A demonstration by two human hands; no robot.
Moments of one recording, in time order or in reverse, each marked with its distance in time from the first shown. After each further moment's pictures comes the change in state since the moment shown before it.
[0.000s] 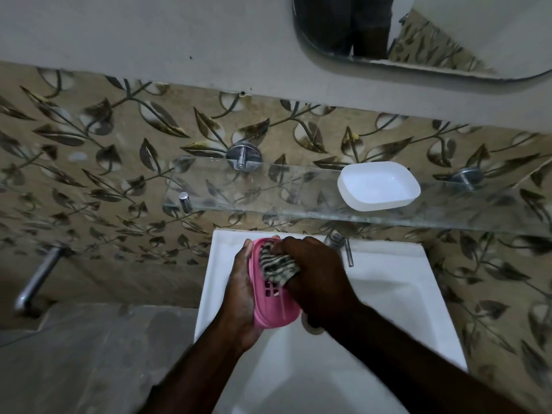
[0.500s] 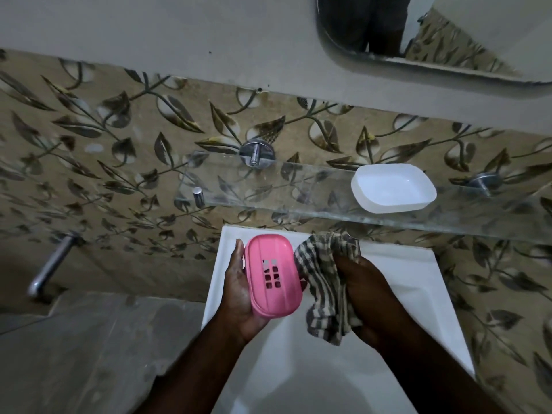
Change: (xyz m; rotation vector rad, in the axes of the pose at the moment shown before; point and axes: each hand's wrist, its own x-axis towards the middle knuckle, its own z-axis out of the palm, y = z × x) left_hand 0.008 0.001 -0.026 -0.163 -0.087 -0.116; right_hand -0.020 0.005 -0.031 1.261 -0.085 0.904
